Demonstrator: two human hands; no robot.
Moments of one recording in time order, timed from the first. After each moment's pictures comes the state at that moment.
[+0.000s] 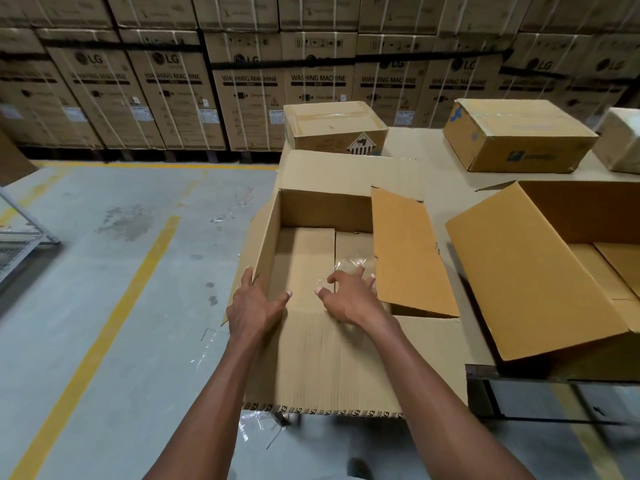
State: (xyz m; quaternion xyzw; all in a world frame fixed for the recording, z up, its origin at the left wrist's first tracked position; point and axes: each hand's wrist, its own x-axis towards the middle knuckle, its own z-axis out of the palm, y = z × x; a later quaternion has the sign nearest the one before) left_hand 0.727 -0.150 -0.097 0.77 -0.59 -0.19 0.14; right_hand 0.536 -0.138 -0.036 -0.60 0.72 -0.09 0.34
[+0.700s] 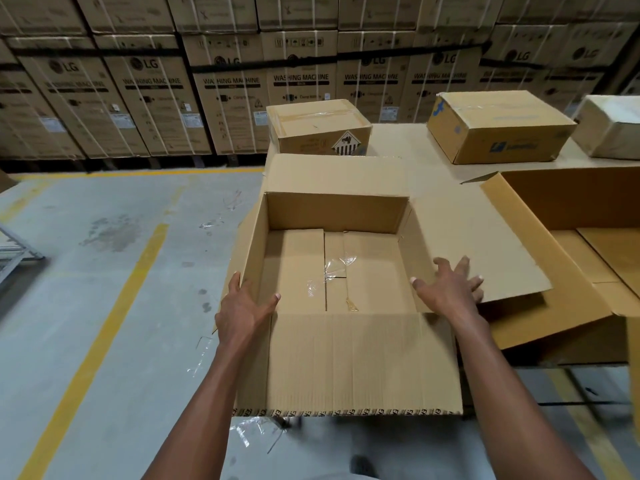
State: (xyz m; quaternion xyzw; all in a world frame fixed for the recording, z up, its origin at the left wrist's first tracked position) left_hand 0.731 -0.158 -0.101 0.77 -0.59 -0.20 0.14; right_hand 0.370 -0.130 -0.053 -0.45 0.86 -0.12 0.20
